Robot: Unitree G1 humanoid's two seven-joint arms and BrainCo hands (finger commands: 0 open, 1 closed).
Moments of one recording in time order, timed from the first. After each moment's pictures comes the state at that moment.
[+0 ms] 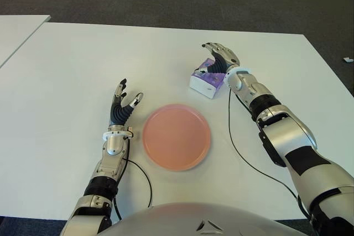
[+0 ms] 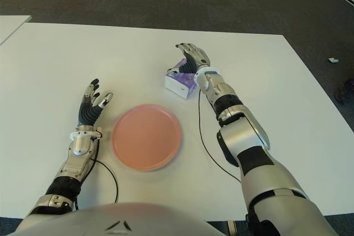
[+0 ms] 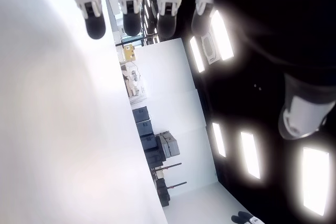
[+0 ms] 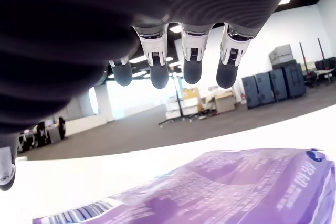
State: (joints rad) left arm -0.05 0.10 0.03 0.54 0.17 -0.55 0.26; right arm -0.98 -0.33 0.46 1.18 -0.70 -0.28 -0.26
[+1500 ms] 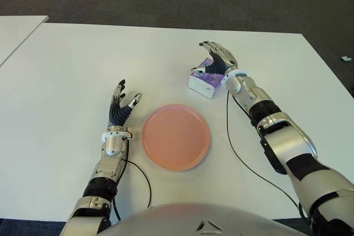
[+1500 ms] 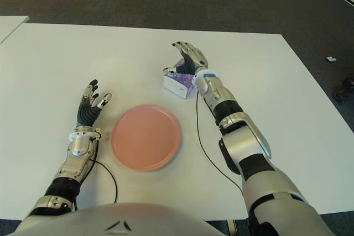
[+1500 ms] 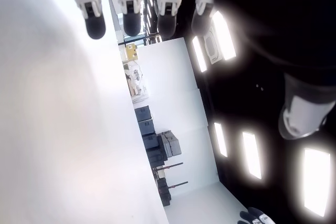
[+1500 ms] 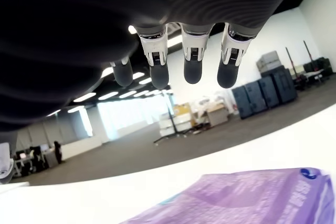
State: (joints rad) left arm -0.04 0.10 0.03 0.53 0.15 -0.53 0.25; right arm -0.85 -0.34 0.46 0.96 -0.68 -0.28 -0.24
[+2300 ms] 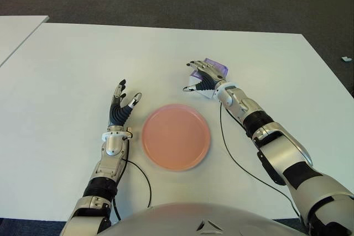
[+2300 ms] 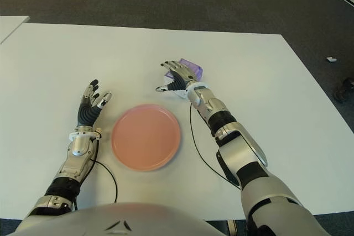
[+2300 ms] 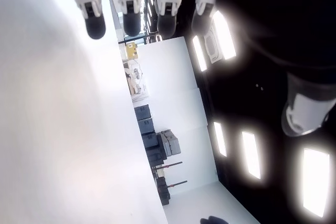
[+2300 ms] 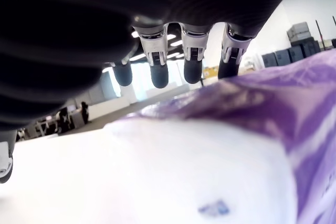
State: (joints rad) left arm -0.04 0.10 0.03 0.53 0.15 -0.53 0.24; right arm -0.79 -0.31 0.54 0.97 -0.73 -0.28 -0.18
